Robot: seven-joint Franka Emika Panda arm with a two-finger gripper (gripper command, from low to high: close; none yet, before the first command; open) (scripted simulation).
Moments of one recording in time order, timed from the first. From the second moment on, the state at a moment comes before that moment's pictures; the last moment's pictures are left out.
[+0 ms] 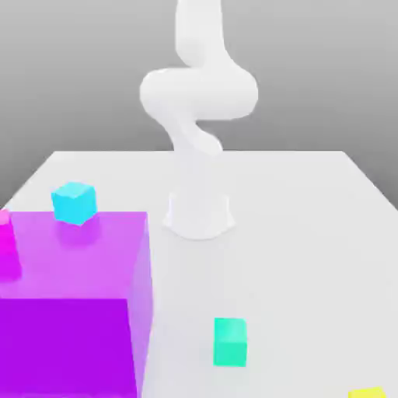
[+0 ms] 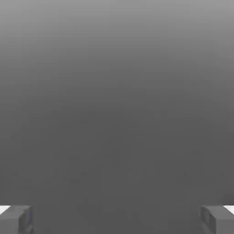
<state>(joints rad) 0.00 -0.71 0.01 -2.34 0.00 2.35 0.81</state>
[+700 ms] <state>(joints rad) 0.02 0.06 0.09 -2.67 -0.03 2.77 0.97</state>
